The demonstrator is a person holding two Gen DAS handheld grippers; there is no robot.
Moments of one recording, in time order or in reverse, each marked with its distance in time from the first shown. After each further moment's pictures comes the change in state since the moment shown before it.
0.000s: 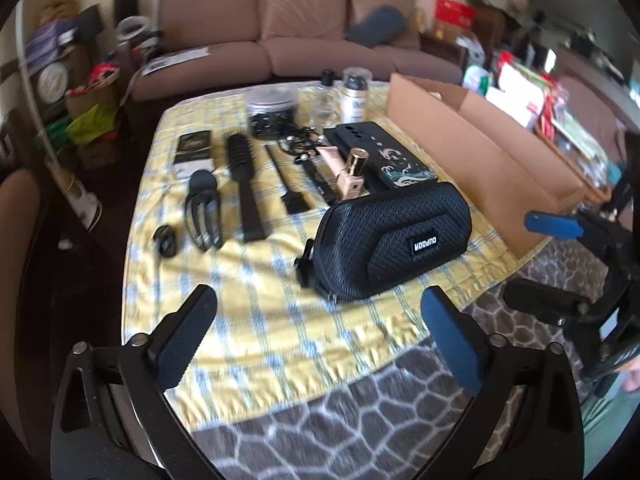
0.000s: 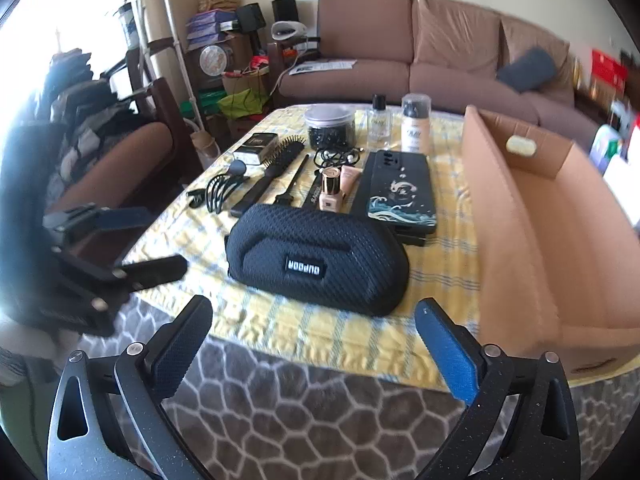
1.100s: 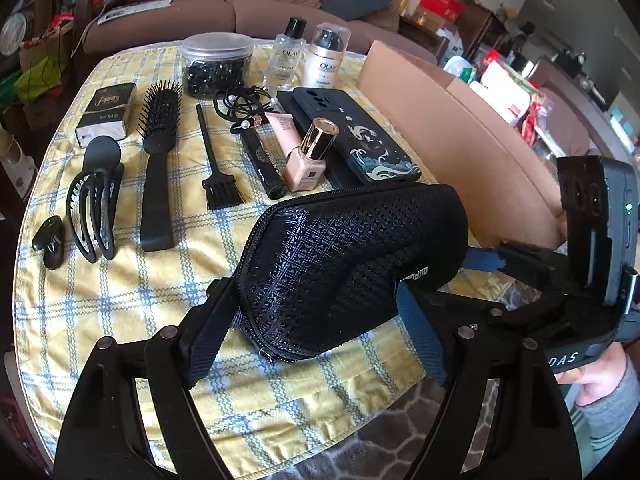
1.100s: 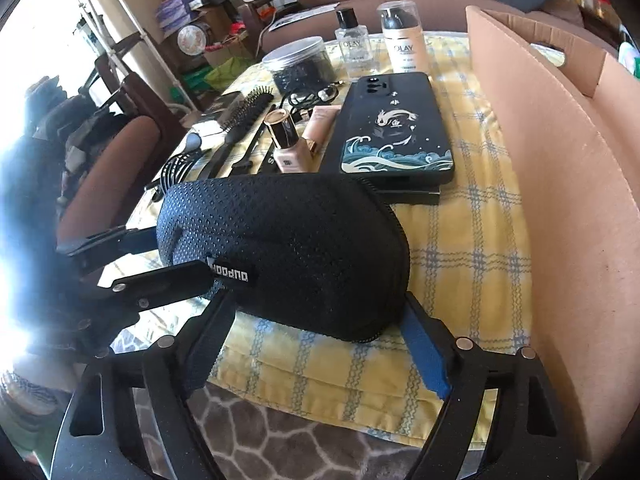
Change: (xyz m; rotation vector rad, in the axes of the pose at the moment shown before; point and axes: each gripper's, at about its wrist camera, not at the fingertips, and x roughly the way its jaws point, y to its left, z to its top) left arm 0.078 -0.005 0.016 -0.109 0.098 -0.209; right arm 0.077 -0.052 -0.002 0.141 0.169 0.110
